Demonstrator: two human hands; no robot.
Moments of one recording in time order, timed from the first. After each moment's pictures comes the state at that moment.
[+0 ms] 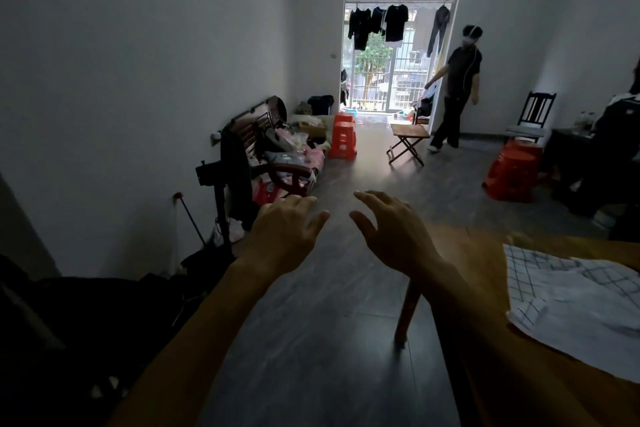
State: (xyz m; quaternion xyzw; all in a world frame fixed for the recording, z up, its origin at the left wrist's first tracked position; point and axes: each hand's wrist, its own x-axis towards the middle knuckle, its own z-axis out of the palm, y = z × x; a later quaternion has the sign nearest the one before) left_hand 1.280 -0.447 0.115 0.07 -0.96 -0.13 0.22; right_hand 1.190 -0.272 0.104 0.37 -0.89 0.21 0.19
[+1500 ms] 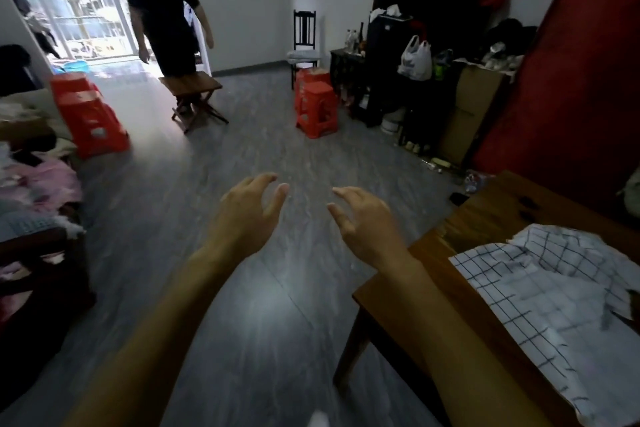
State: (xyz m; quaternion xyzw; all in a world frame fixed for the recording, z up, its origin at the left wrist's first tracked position) left_hand 0.464 -0.531 0.056 -0.23 -0.91 -0.32 0.11; right_hand 0.525 -0.335 0.019 -0.06 -0.96 0.22 0.18
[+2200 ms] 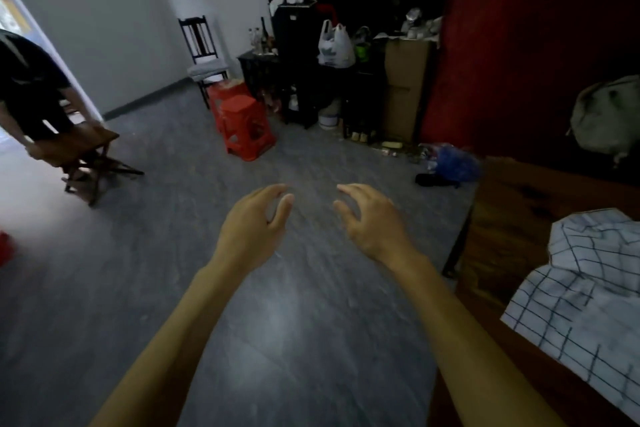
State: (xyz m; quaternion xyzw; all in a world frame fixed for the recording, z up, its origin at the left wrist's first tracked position) left_hand 0.130 -0.337 0.037 -0.42 -0.84 -0.33 0.04; right_hand 0.246 -0.170 -0.006 -0.24 -0.90 0.27 0.22
